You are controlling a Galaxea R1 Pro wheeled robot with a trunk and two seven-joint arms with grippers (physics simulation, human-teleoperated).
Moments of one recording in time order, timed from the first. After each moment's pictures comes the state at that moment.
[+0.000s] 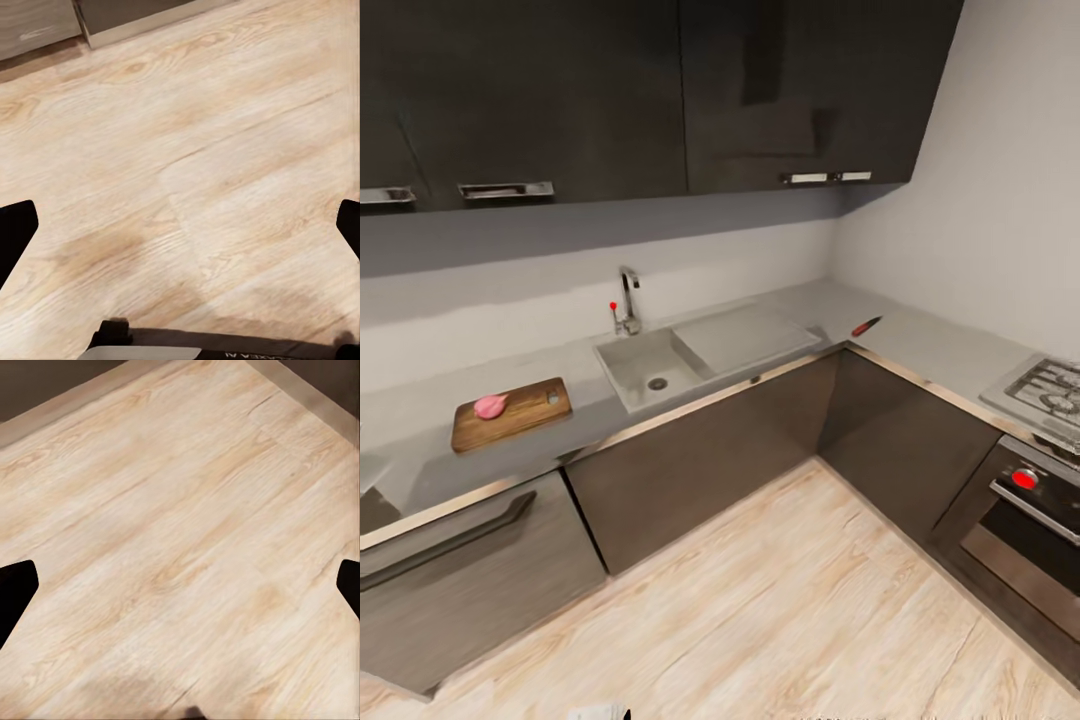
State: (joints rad) left arm -0.39 -0.04 0.24 0.03 -0.08 -0.51 -0.05; right arm -0.10 0.07 -0.18 -0.27 0.13 -0.72 -0.08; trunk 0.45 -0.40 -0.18
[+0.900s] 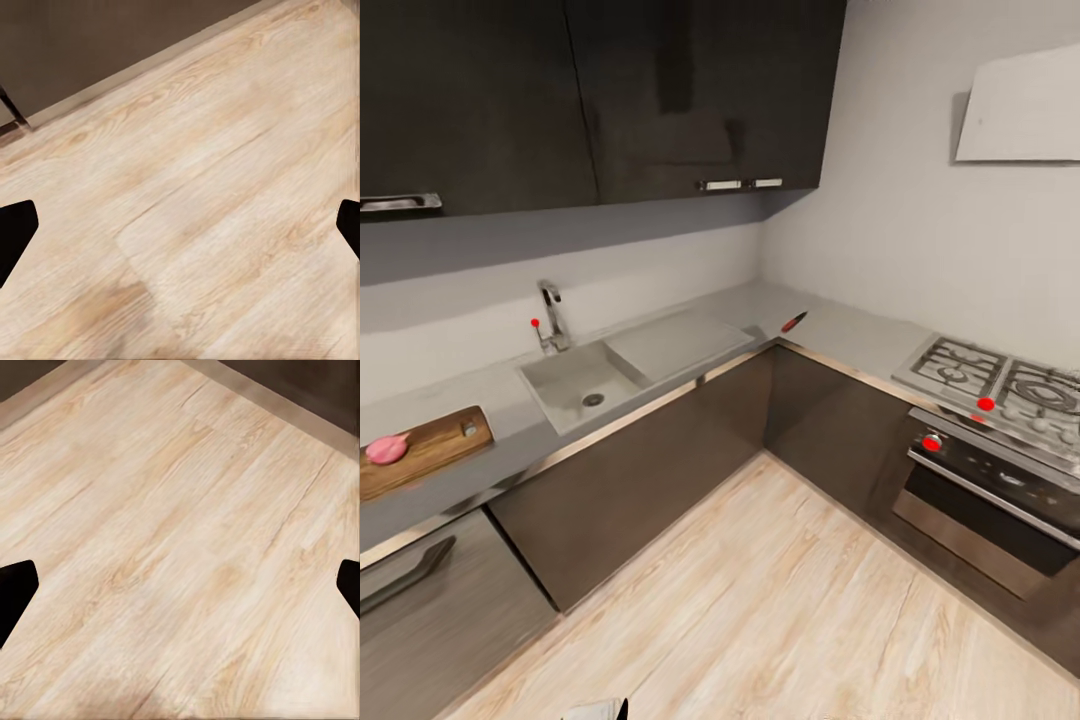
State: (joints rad) left arm -0.39 -0.03 0.24 0.07 -0.08 -0.69 -0.05; right arm -0.10 0.07 -0.18 -0.27 0.13 -0.72 -0.08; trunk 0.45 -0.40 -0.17
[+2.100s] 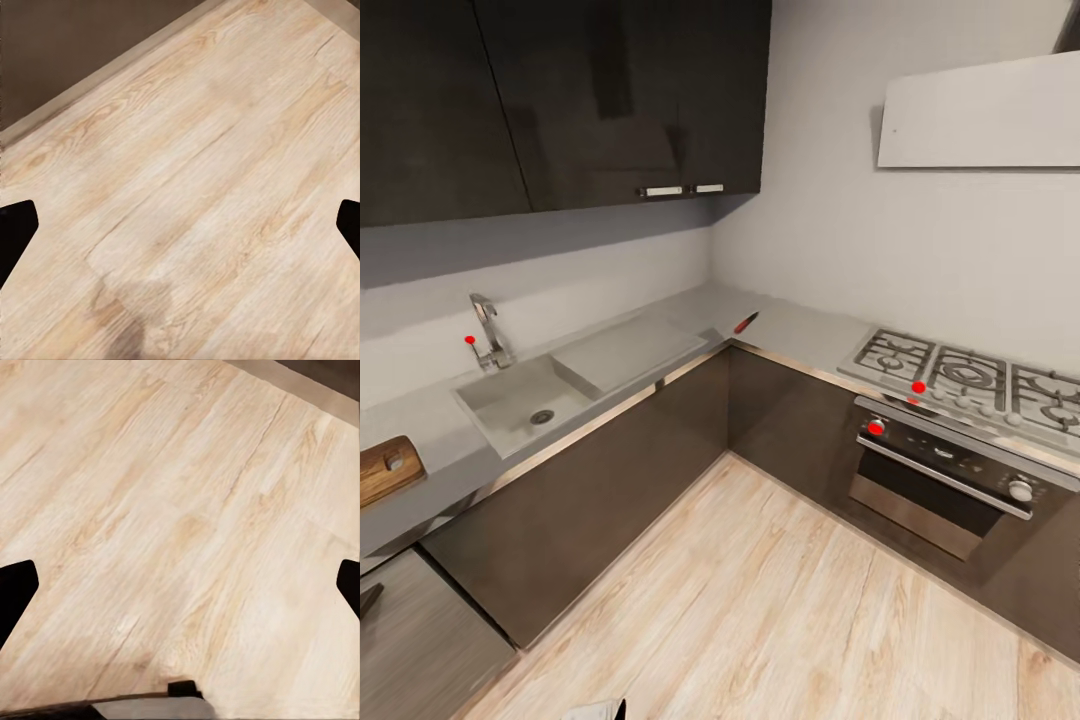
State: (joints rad) left arm -0.39 -0.03 0.24 0.08 -0.08 -0.69 -0.05; right arm -0.10 0.04 -0.17 -0.18 0.13 -0.71 -0.08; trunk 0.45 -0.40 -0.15
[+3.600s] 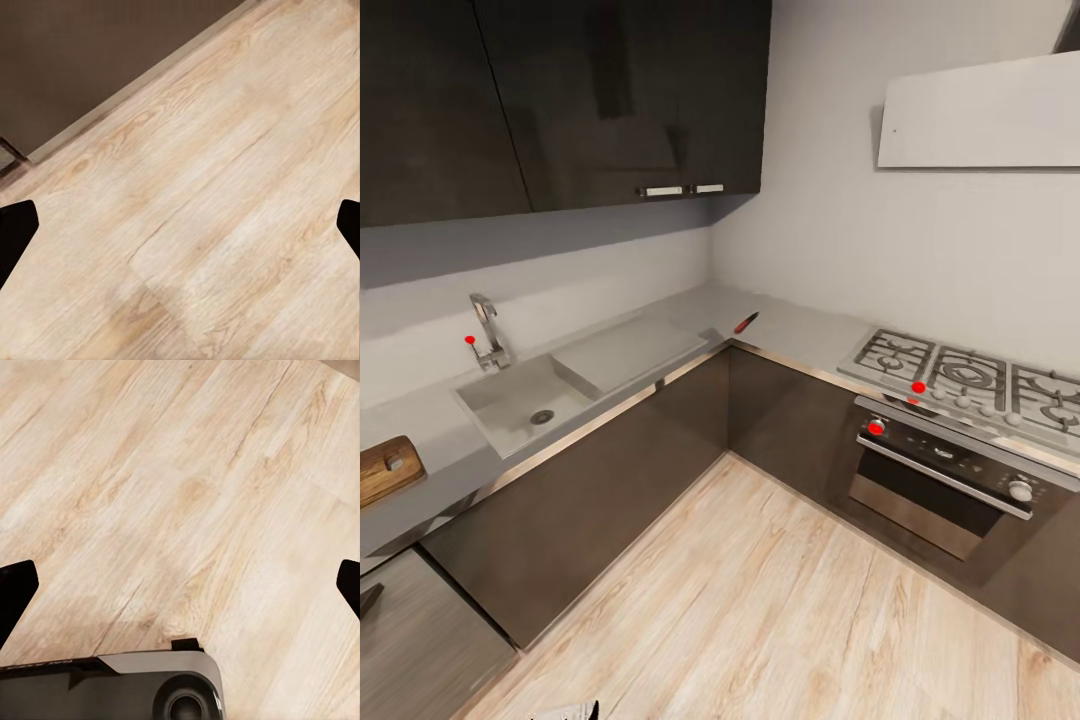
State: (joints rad) left arm -0.27 0.01 0.24 -0.20 -0.07 -0.55 -0.05; right arm -0.10 0.04 -0.17 -0.09 0.13 -0.71 -0.08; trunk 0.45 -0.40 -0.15
